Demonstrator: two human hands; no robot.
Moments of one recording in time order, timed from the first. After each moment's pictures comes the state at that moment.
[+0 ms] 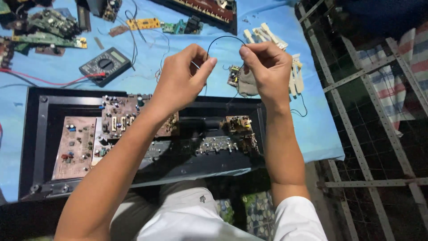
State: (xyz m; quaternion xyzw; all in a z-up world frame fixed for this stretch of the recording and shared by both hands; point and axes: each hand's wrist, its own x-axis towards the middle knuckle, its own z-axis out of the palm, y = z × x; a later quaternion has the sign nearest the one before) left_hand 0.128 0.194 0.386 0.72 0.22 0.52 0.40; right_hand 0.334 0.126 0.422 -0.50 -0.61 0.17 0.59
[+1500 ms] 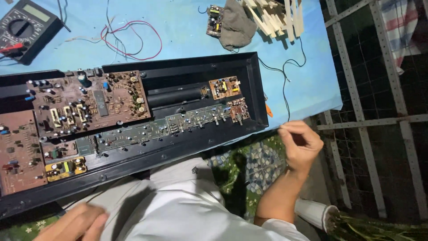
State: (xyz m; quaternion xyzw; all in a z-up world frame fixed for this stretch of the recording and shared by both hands) left_hand -0.084 0.019 0.202 0.81 0.41 0.27 0.33; right_hand 0.390 -0.121 0.307 -0.72 -0.47 0.00 0.51
